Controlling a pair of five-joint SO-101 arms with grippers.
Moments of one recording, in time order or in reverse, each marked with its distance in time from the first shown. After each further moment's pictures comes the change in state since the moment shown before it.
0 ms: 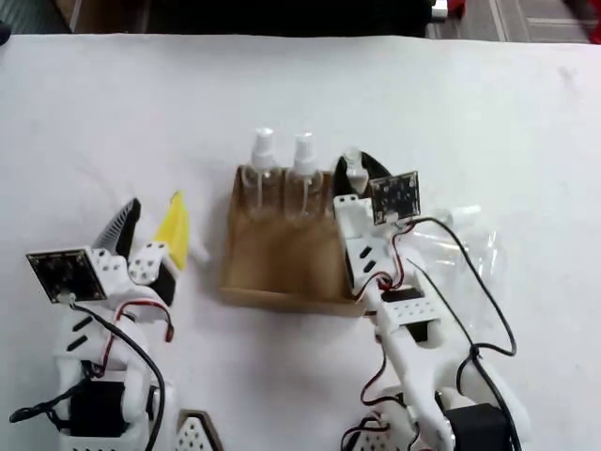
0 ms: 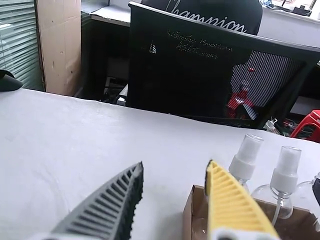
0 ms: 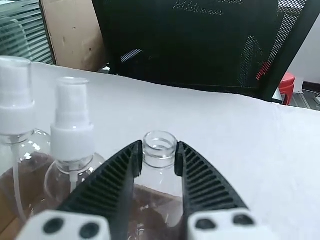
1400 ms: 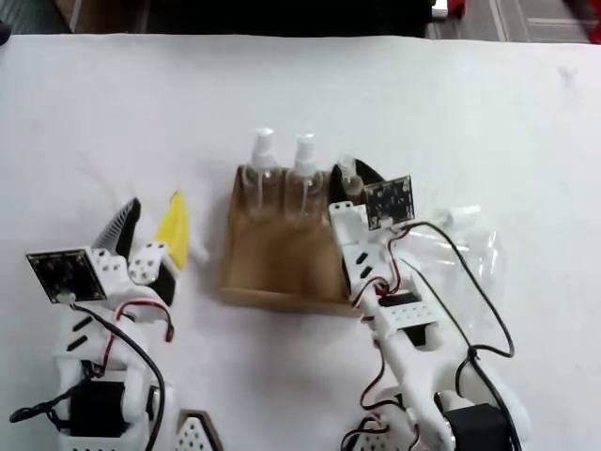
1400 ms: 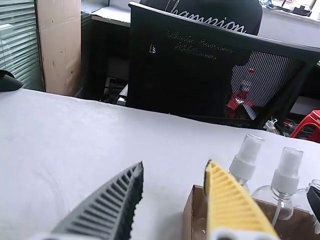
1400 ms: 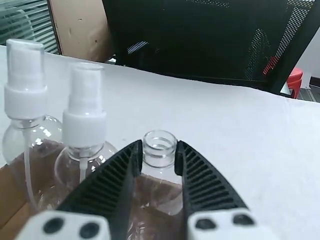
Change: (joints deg) left arm 0.0 0.0 0.0 0.0 0.0; right arm -1.4 0.0 1.8 -0.1 0.1
